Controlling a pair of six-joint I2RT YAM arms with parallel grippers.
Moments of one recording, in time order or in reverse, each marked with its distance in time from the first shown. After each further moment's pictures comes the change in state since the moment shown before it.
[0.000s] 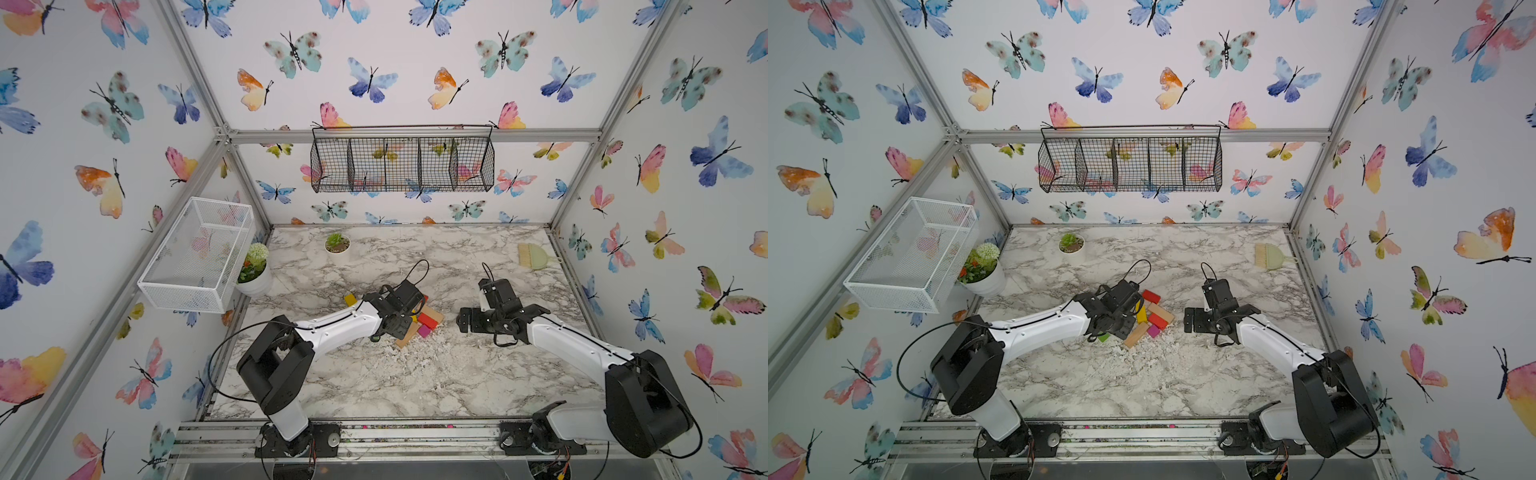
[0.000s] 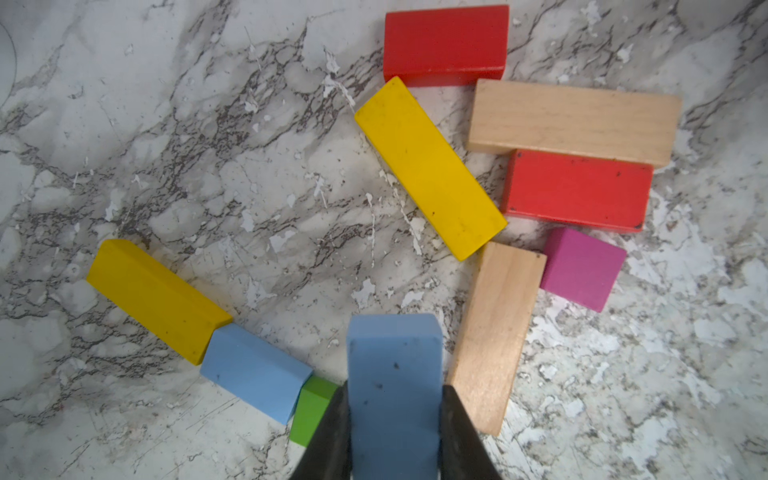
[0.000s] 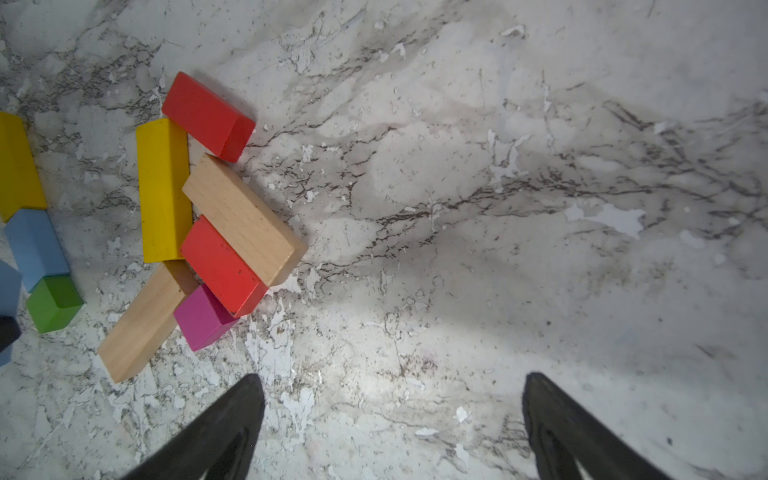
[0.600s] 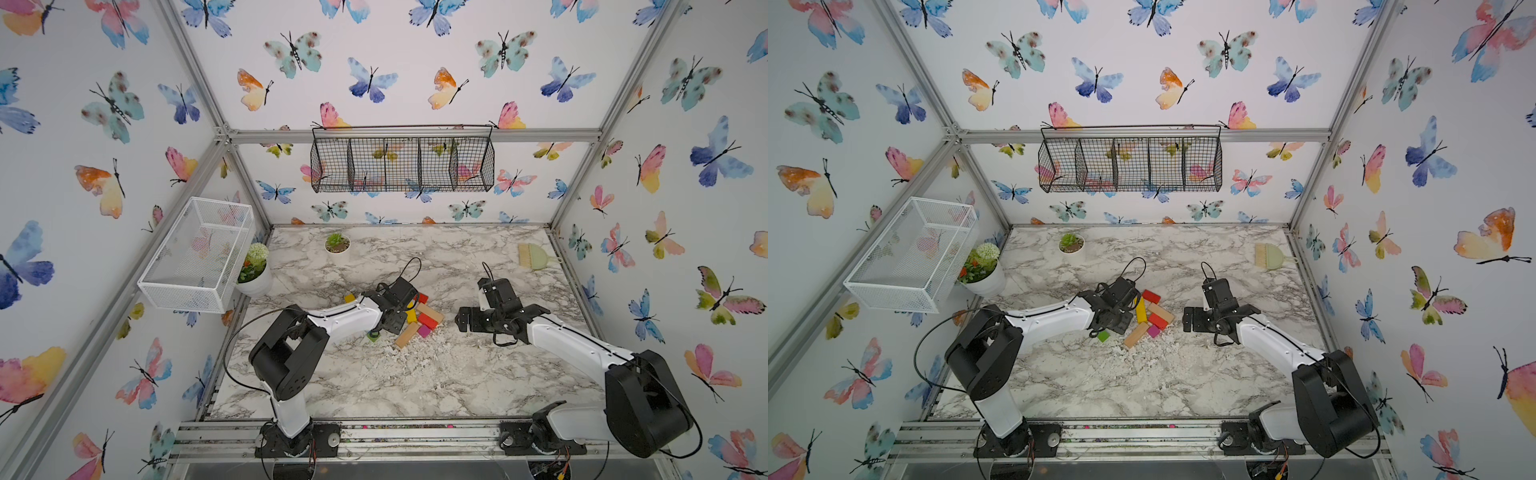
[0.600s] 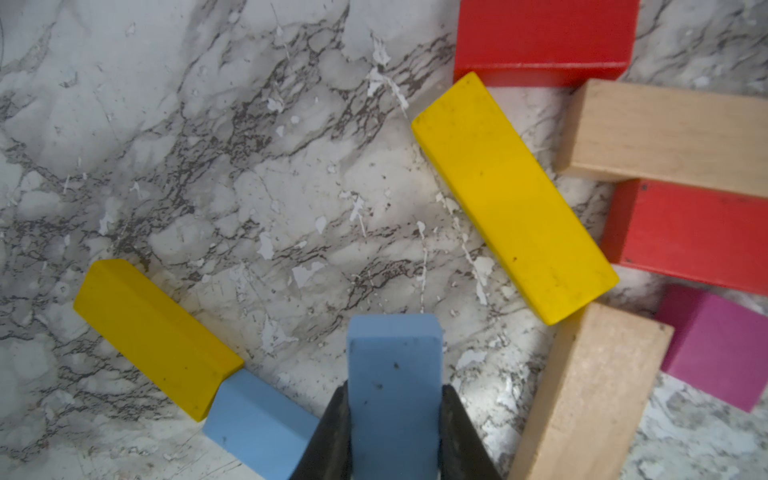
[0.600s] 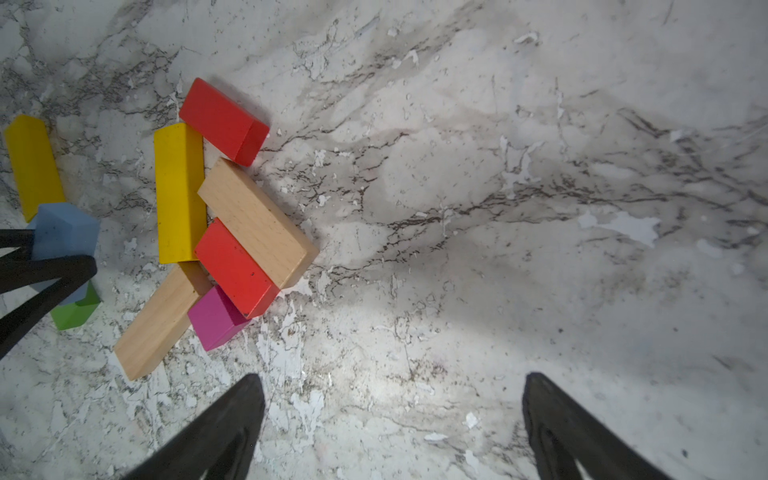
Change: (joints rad) left arm 0.074 0.083 -0.019 0.097 -0.013 0.033; right arm 0.000 0.000 0.000 0.017 -0.020 0.000
